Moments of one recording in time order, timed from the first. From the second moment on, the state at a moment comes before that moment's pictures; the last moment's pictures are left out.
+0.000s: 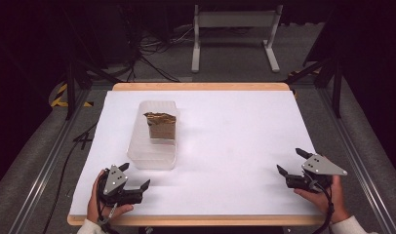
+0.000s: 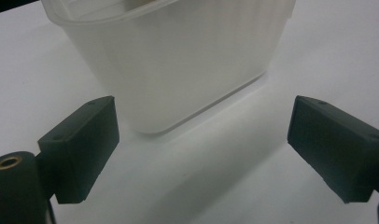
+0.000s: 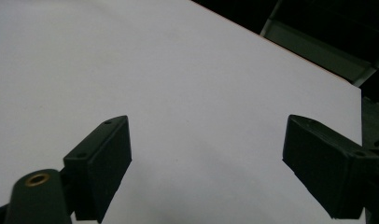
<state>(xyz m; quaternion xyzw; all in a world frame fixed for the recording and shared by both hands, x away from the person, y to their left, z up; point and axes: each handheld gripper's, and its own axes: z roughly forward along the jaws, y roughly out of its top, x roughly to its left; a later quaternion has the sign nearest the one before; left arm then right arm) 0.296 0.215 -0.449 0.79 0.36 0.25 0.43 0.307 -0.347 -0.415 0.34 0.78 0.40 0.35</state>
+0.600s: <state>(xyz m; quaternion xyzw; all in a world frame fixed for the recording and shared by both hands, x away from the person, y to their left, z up) 0.297 0.214 -0.449 0.79 0.36 0.25 0.43 0.292 -0.376 -0.431 0.37 0.76 0.41 0.33</state>
